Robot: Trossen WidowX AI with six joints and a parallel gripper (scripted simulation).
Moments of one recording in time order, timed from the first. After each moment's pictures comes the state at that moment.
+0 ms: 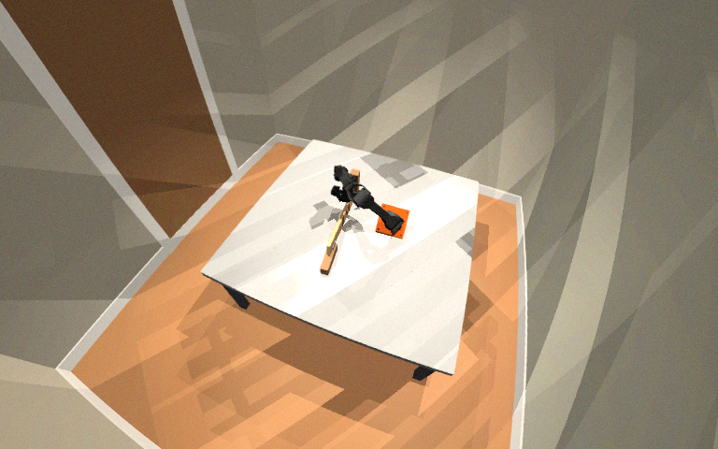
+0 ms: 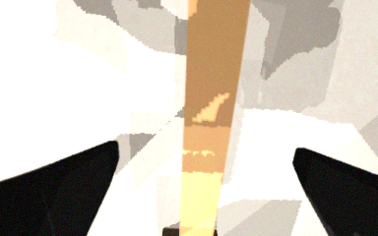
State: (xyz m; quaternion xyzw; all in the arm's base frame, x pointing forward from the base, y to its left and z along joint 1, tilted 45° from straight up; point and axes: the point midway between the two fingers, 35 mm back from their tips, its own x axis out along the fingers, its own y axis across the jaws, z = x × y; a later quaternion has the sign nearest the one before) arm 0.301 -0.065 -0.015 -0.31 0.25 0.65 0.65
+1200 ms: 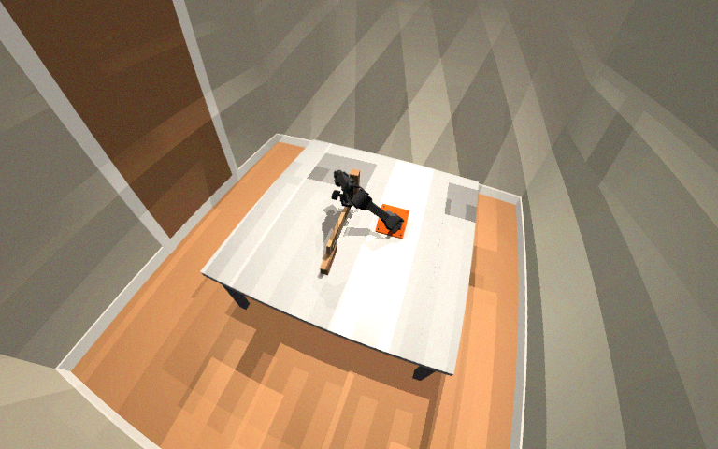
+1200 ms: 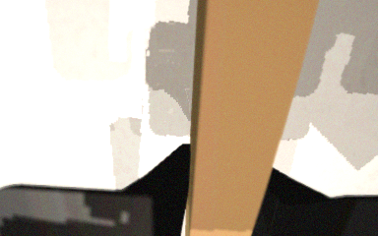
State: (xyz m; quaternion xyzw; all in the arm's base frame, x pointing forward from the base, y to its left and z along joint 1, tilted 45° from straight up) arm 0.298 -0.041 -0.037 -0.31 0.25 0.65 0.65
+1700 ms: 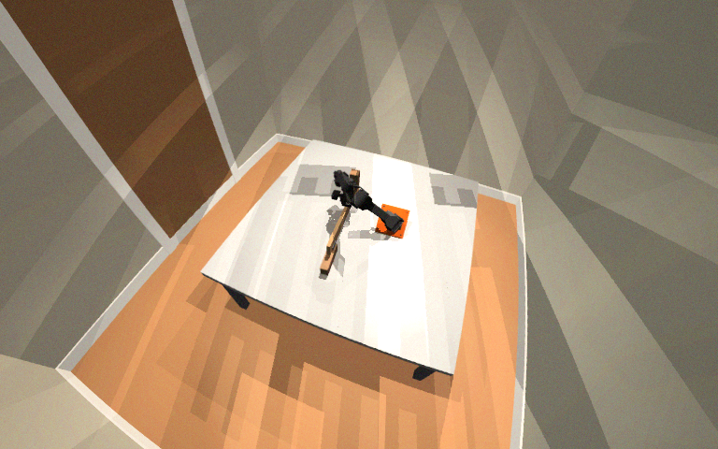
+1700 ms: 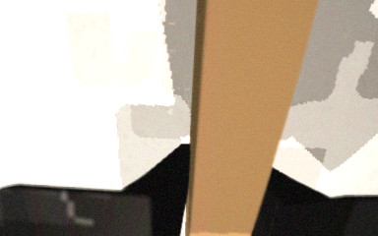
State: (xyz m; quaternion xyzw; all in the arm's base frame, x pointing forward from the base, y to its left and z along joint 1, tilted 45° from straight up) arm 0.298 -0.041 -0.037 -0.30 0.25 0.65 0.65
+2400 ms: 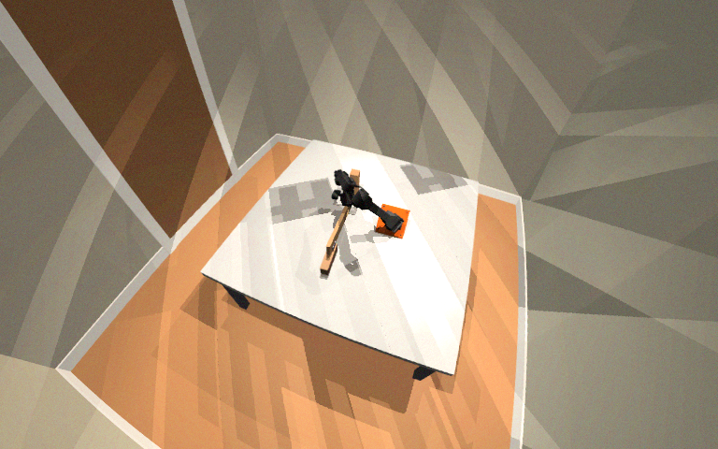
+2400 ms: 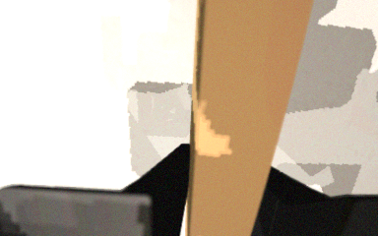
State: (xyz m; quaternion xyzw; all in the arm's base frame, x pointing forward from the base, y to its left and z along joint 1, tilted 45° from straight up) arm 0.296 -0.044 -0.034 -0.30 0.25 0.66 0.65
